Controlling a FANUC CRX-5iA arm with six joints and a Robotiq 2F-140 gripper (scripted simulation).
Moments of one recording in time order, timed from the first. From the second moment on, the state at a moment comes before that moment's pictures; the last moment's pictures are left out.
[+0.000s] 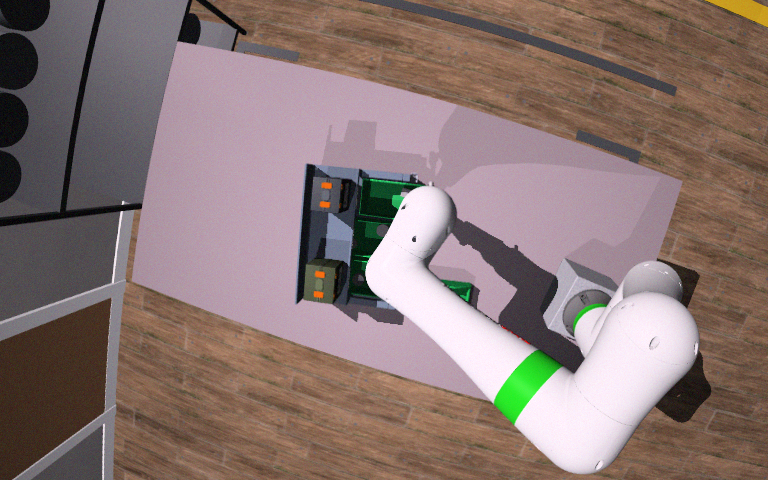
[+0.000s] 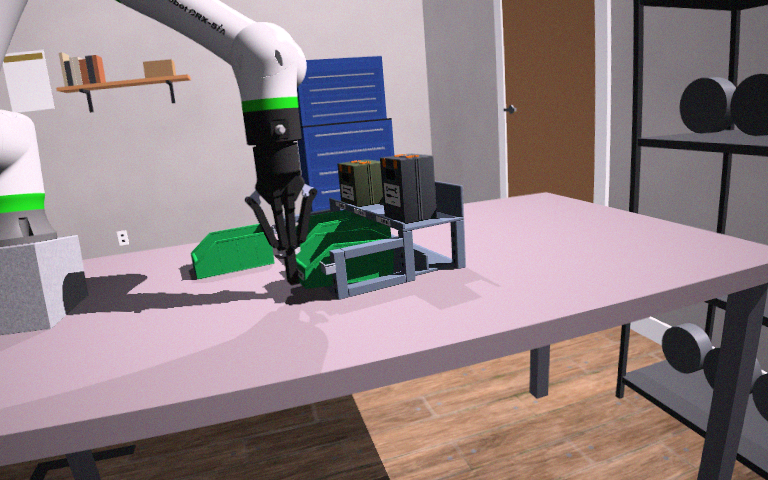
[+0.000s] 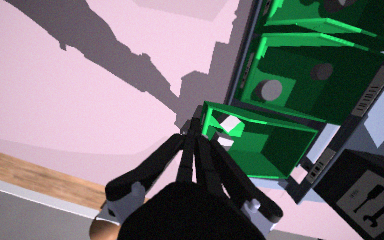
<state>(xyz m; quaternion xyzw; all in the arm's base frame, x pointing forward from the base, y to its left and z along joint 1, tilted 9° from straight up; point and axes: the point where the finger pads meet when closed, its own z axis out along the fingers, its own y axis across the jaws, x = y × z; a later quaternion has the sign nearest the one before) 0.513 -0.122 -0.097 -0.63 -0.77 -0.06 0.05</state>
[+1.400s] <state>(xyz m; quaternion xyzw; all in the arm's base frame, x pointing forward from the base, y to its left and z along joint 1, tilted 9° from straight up) 0.558 -0.113 -0.095 -0.63 -0.77 -0.06 0.05</state>
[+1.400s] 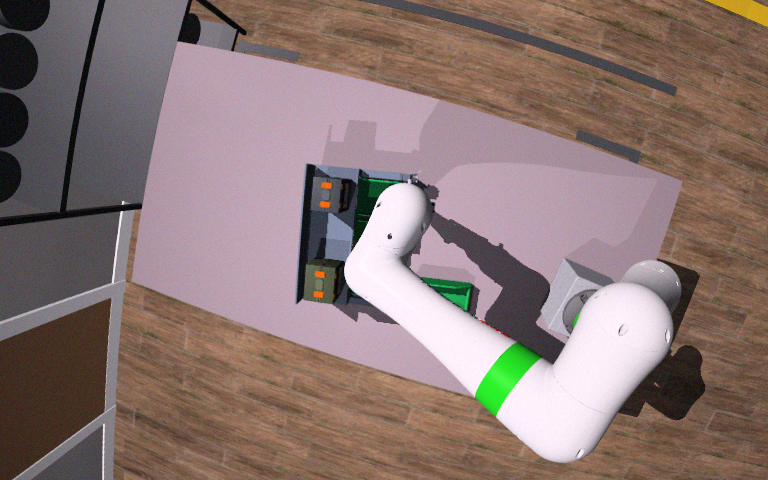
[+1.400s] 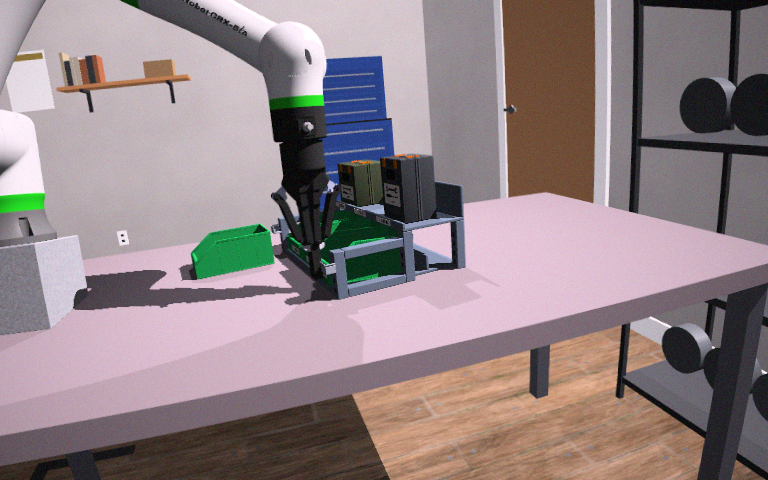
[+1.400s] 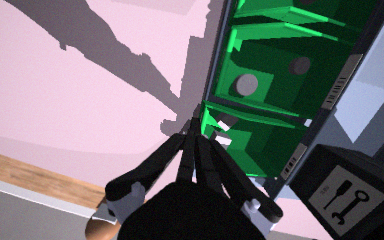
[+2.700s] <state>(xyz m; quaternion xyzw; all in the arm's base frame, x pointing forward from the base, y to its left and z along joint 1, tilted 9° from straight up) 0.572 -0.110 -0.094 -0.63 -0.77 -0.06 0.05</state>
